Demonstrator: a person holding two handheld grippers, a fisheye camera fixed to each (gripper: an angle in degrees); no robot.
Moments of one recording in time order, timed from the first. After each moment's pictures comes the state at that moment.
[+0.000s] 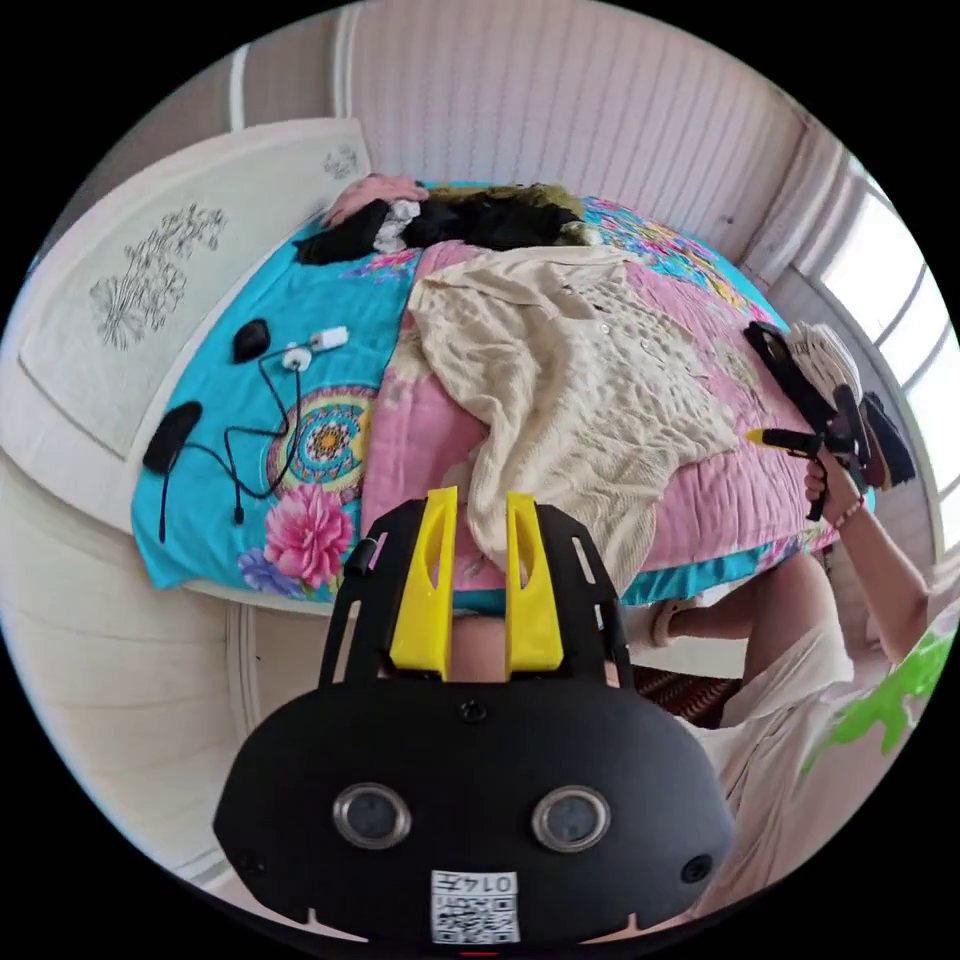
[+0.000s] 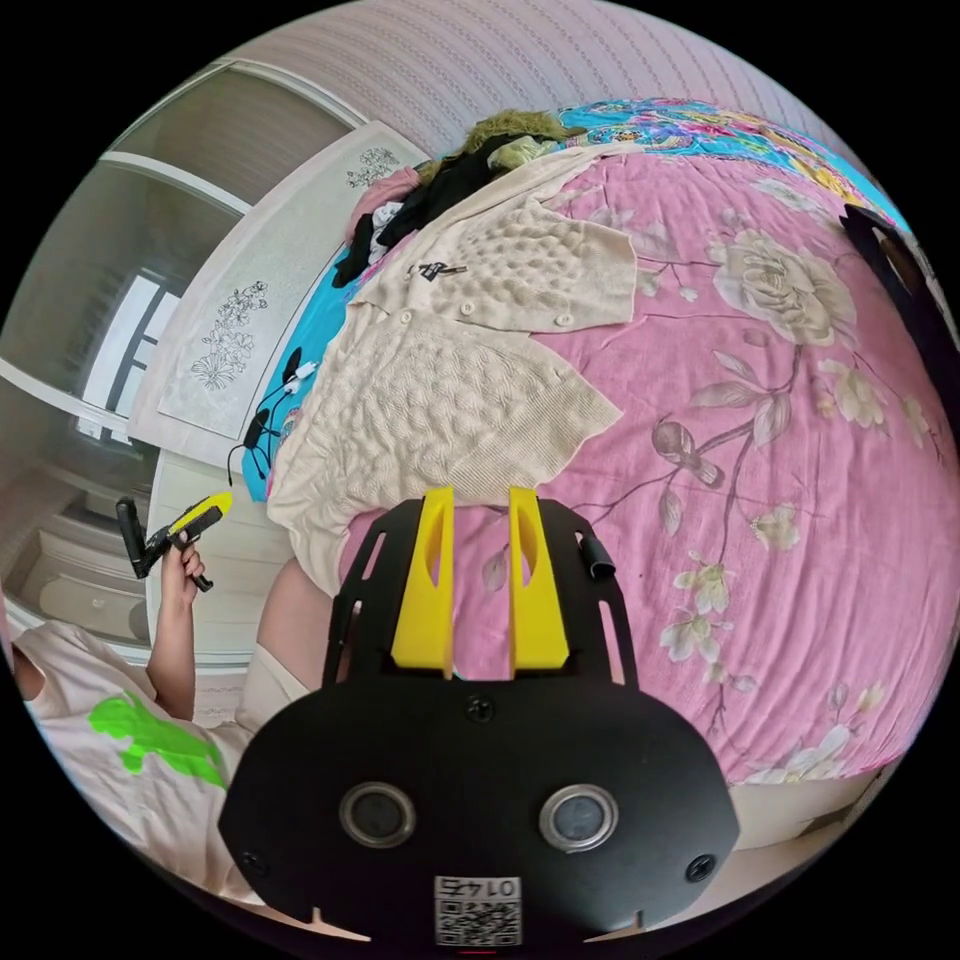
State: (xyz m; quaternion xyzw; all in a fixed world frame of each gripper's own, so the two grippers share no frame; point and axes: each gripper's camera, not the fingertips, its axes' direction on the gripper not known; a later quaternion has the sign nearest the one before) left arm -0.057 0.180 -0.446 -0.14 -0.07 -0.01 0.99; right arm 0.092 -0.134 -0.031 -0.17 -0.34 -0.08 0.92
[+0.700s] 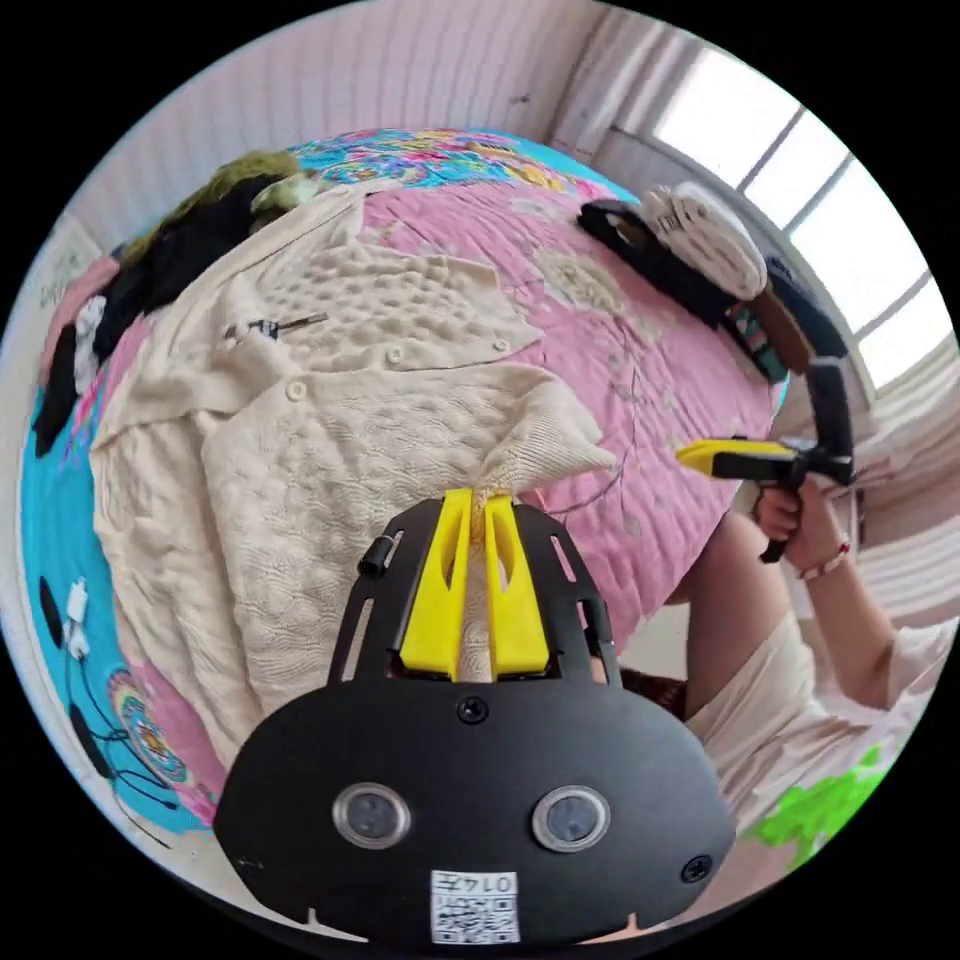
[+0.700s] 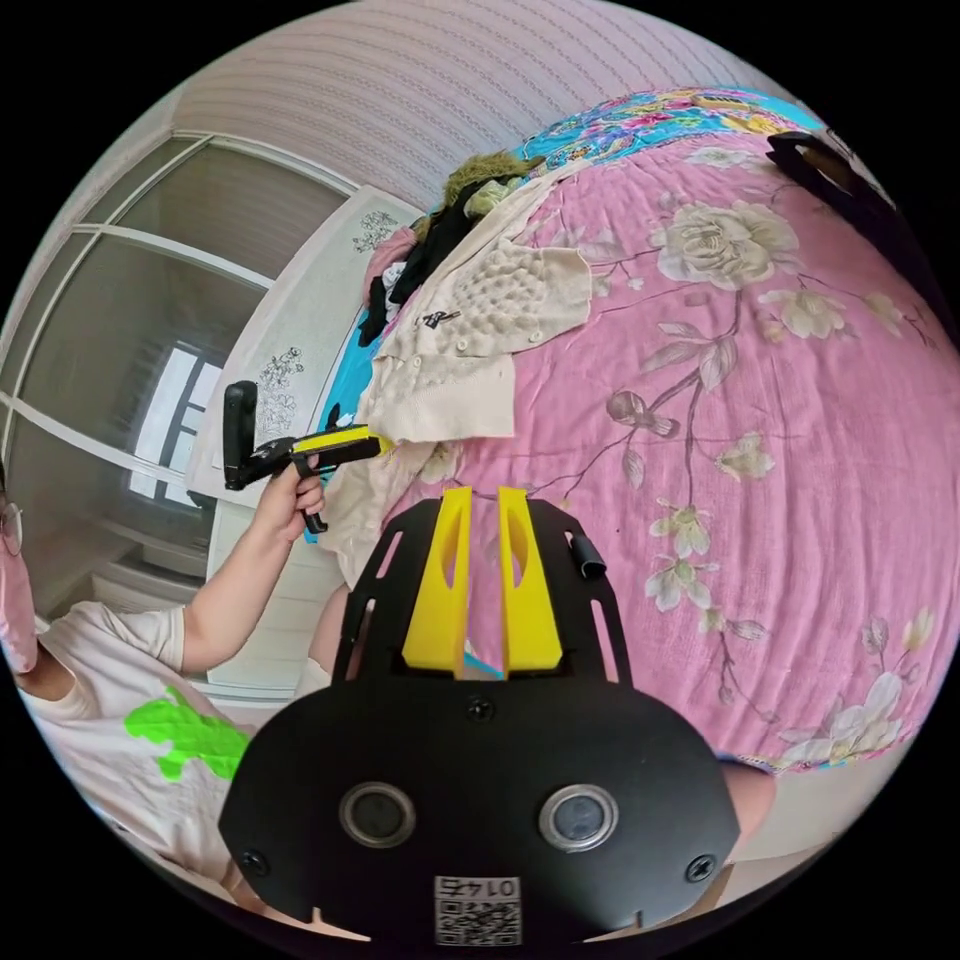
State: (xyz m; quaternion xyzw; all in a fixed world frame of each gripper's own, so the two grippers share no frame) left arm 0.068 0.008 -0.242 -0.22 0.14 0.07 0.96; right arm 0.161 -0.132 -0.043 -0.14 -0.41 0.01 0.90
